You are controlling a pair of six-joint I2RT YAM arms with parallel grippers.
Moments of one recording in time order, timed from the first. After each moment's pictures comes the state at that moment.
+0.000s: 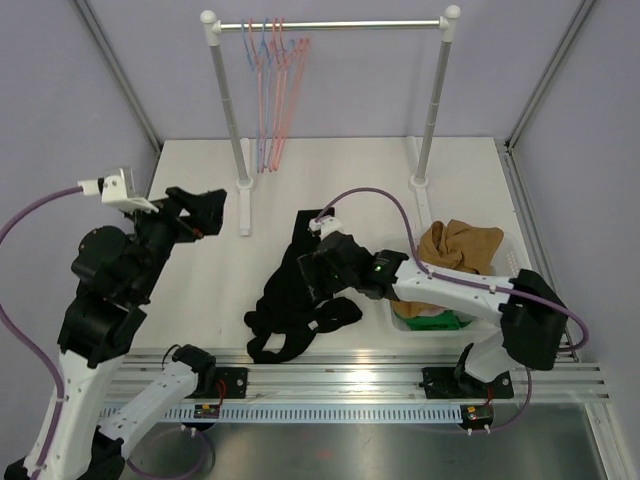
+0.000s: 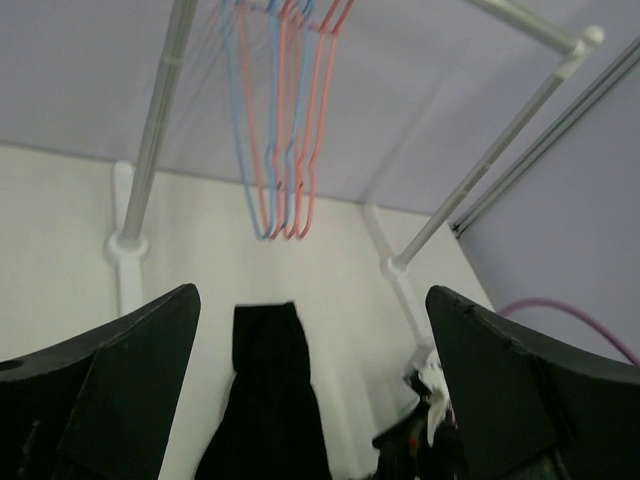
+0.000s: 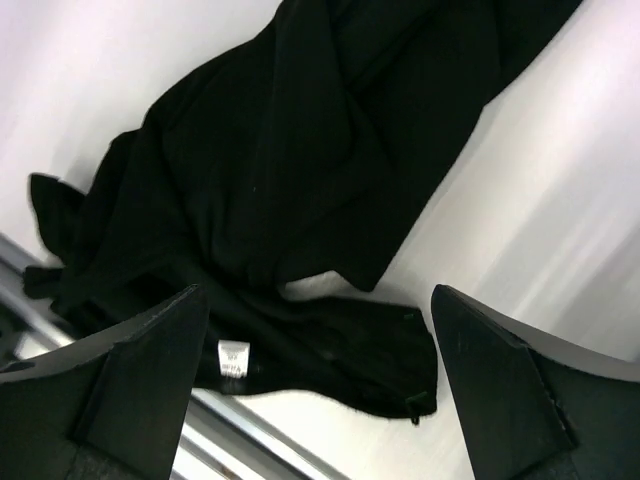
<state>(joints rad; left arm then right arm) -0.42 0.73 1.27 -0.50 -0.17 -0.44 1.03 1.46 1.03 -0.34 0.20 0.46</state>
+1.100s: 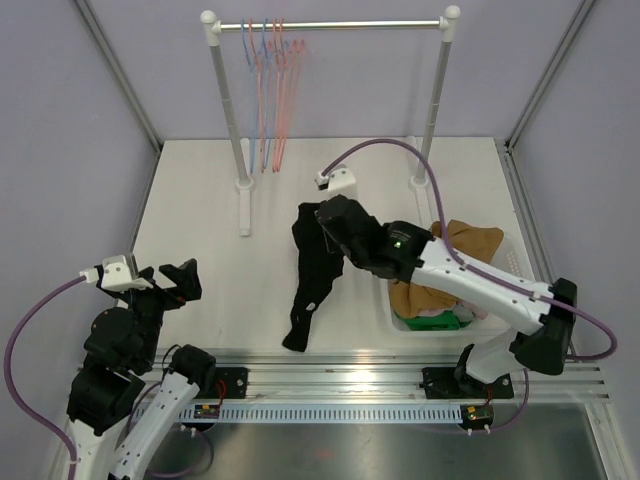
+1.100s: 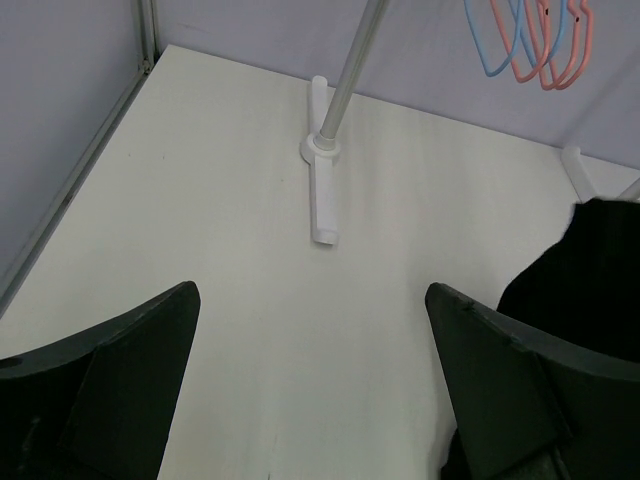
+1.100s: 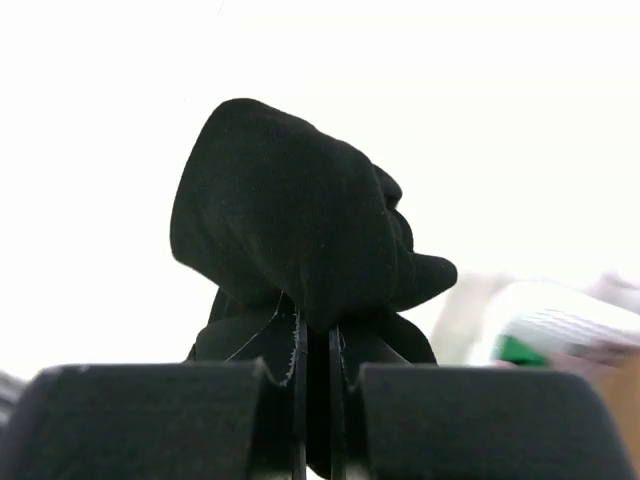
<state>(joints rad) -0.42 0.15 0.82 -0.76 -0.46 -0.29 1.06 1.50 1.43 -0.57 0.53 0.38</state>
